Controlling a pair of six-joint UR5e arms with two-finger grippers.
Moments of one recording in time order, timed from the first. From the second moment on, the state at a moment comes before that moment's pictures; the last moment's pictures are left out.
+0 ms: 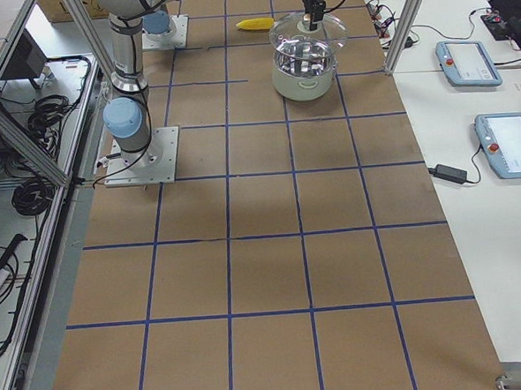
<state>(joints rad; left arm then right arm) -1.34 -1.70 -1.90 -1.22 1.57 0.37 1.59 -1.32 1.06 -1.32 -1.57 -0.13</state>
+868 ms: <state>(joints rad) -1.33 -1.86 -2.09 -0.84 1.58 0.37 1.56 -1.53 1.32 -1.31 -1.55 -0.15</state>
